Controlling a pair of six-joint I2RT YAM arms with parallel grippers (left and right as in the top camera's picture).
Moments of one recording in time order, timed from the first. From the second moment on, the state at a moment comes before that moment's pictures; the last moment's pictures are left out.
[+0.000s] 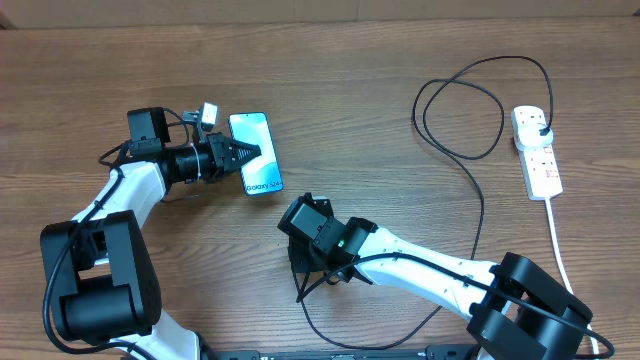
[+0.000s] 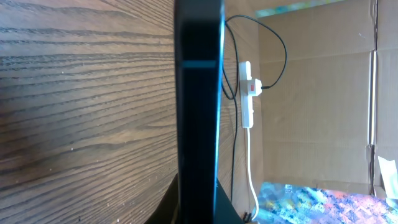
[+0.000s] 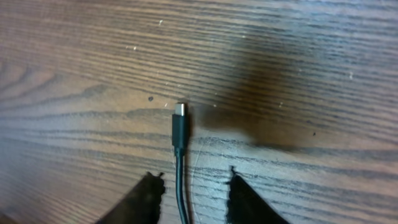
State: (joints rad) left arm 0.16 1.80 1.01 -0.28 1.12 -0.31; right arm 0.99 1.73 1.02 -0.48 -0.06 0.88
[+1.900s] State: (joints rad) left arm 0.16 1.80 1.01 -0.28 1.12 -0.31; right arm 1.08 1.83 1.03 -0.39 0.04 0.92
